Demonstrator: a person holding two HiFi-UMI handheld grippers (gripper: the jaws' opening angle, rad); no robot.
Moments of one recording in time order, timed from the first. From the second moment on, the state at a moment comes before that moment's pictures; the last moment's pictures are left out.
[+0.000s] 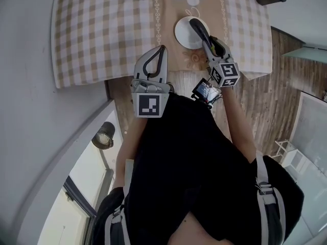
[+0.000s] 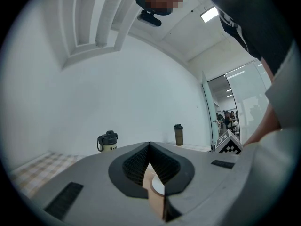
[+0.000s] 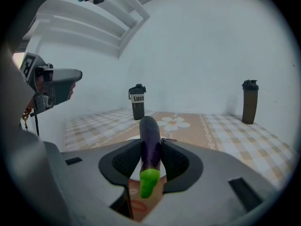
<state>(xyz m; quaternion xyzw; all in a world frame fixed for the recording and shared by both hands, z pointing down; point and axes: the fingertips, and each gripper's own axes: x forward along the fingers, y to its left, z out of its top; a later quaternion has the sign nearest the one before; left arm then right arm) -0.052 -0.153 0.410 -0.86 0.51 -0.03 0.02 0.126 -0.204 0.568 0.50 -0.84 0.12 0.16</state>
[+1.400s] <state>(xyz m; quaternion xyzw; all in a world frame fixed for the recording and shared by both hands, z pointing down) -0.085 -0.154 0.418 -0.84 0.54 -0.04 0.02 0.103 -0.223 0.606 0.47 -0.85 0.13 0.21</state>
